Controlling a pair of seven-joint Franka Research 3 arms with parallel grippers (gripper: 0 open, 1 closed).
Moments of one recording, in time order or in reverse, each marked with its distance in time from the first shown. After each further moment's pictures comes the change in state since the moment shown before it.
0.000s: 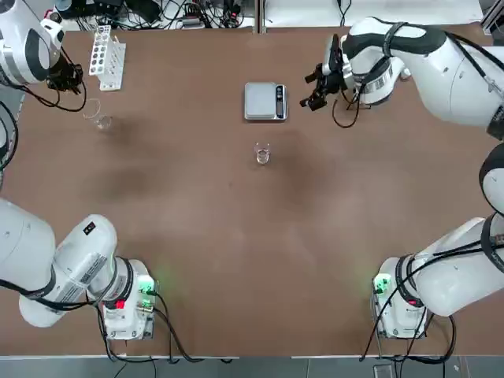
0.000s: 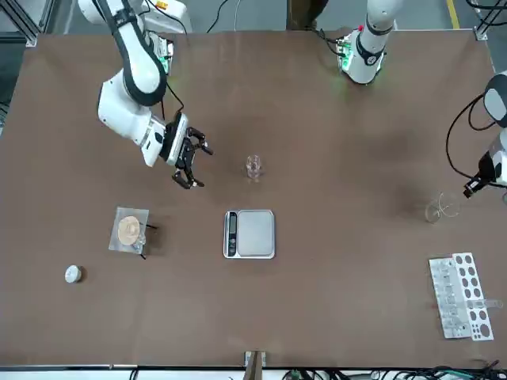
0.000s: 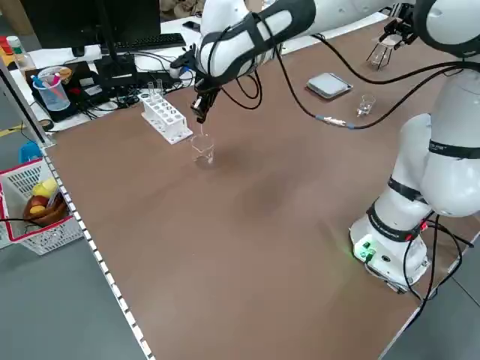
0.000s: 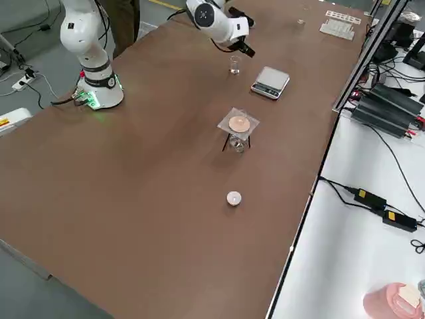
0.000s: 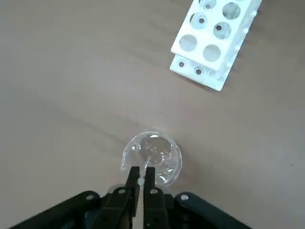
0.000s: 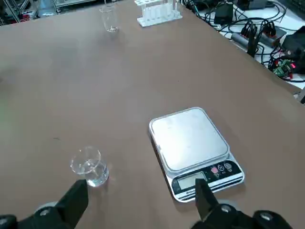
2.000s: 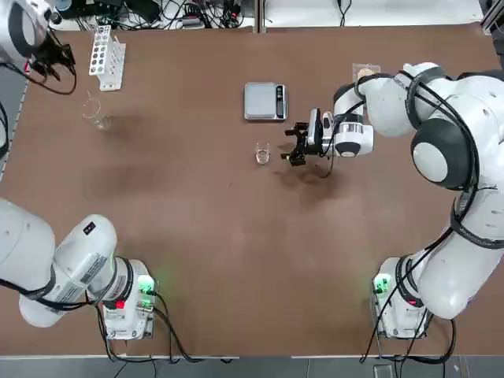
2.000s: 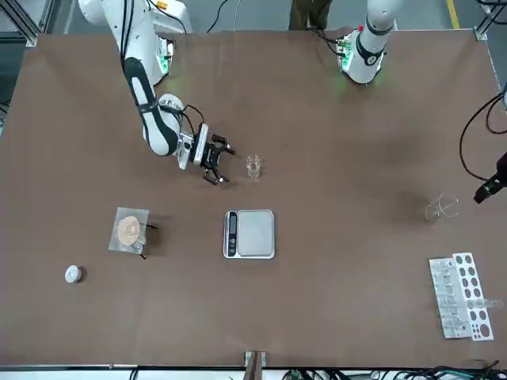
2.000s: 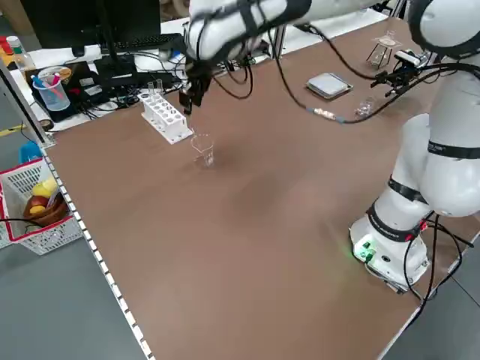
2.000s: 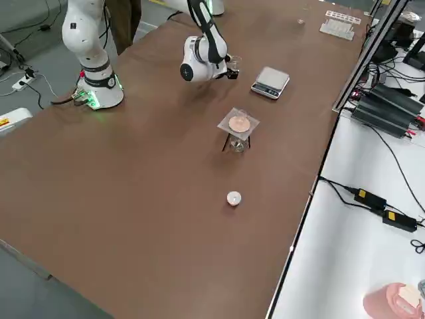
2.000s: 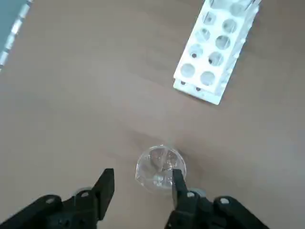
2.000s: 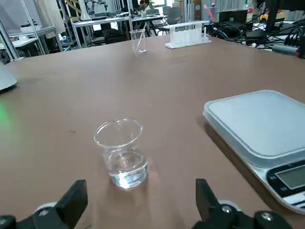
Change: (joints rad) left arm 0.004 -0.028 -0.031 0.193 -0.001 -0.238 0.063; right arm 0.086 0.374 0.004 -0.042 0.702 -0.317 -0.724
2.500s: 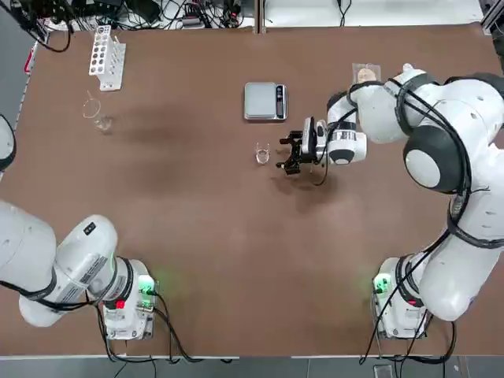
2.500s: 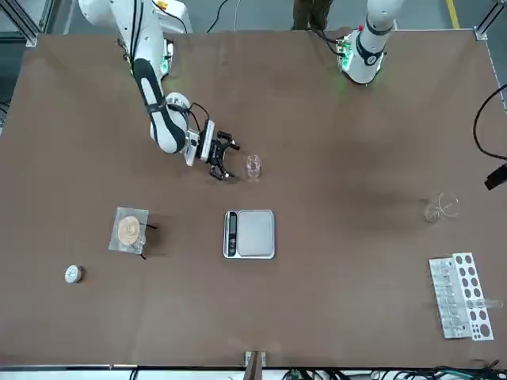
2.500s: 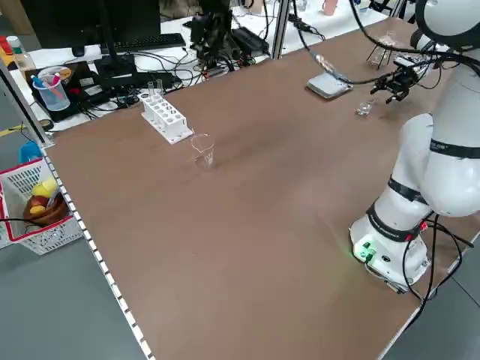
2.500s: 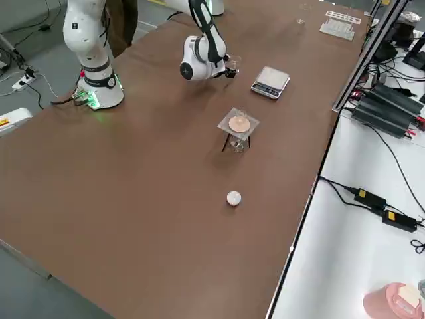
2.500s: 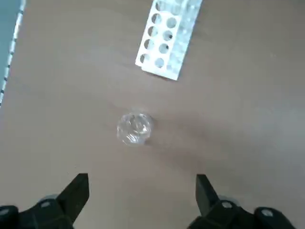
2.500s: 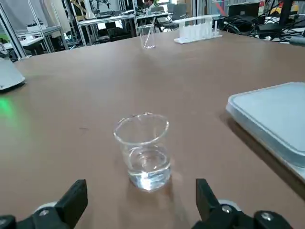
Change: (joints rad) left arm -0.018 -0.016 -0.119 0.325 -0.083 -0.484 0.036; right arm 0.065 0.029 0.001 0.005 0.055 -0.002 -0.010
